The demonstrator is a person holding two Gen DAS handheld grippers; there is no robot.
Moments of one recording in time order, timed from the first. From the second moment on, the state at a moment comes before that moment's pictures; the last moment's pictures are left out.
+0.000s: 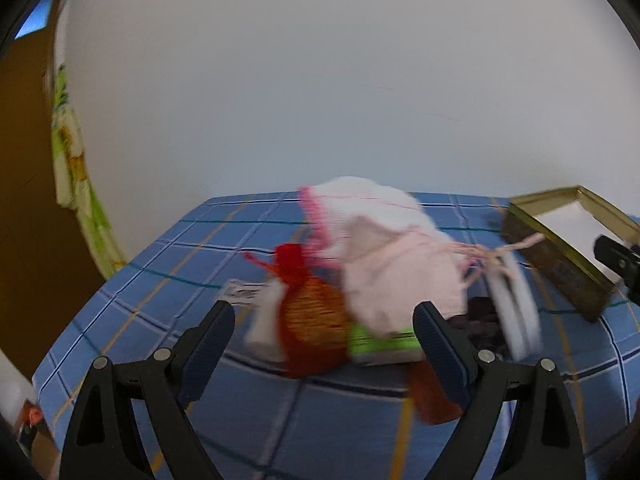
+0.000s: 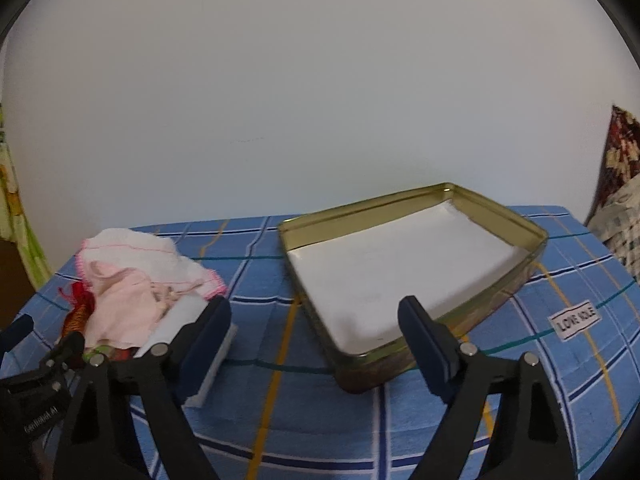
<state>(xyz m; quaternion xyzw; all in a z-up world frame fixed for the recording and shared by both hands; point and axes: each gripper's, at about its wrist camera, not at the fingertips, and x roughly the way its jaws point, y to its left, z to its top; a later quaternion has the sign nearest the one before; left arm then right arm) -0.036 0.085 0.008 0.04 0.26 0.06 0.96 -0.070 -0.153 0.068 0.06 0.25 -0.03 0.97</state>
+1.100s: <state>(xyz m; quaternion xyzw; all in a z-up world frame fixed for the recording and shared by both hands) 0.023 0.054 0.011 0.03 0.33 -0.03 0.94 -0.026 -0.129 0.047 0.08 0.35 0.13 0.92</state>
